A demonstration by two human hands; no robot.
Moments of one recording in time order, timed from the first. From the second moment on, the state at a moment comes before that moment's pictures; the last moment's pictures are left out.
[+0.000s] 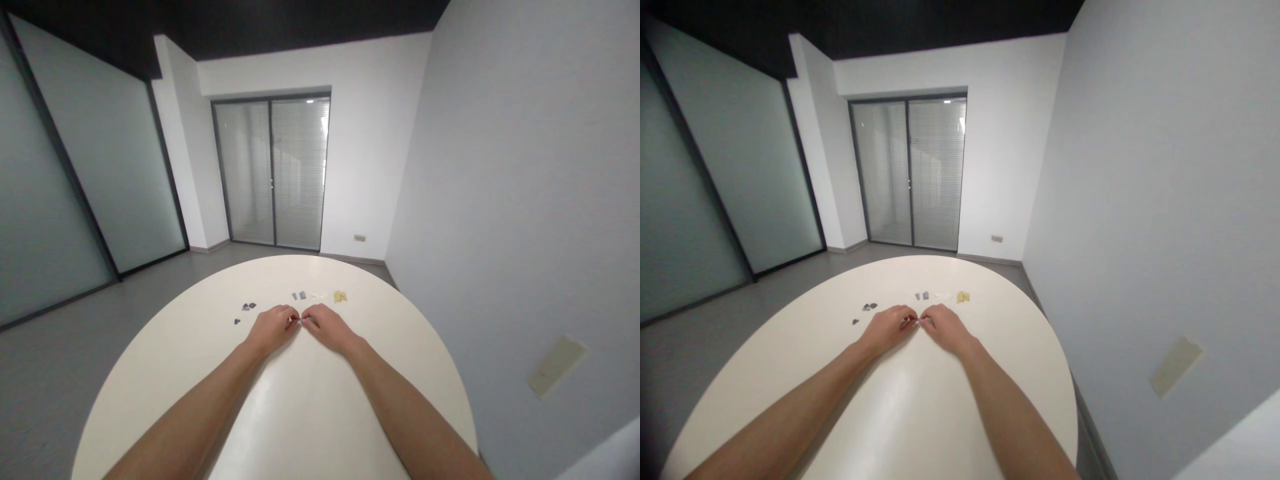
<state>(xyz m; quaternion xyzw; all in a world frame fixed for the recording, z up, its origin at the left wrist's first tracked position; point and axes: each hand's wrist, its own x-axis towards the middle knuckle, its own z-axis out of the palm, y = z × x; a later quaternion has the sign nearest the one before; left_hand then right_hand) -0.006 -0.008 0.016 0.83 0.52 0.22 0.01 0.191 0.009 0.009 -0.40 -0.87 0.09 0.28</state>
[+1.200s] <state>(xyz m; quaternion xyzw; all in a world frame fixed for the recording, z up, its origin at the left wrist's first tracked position) -0.007 -0.002 0.008 0.82 0.51 0.25 0.00 0.190 0.007 0.010 -0.44 -0.86 0.06 0.27</state>
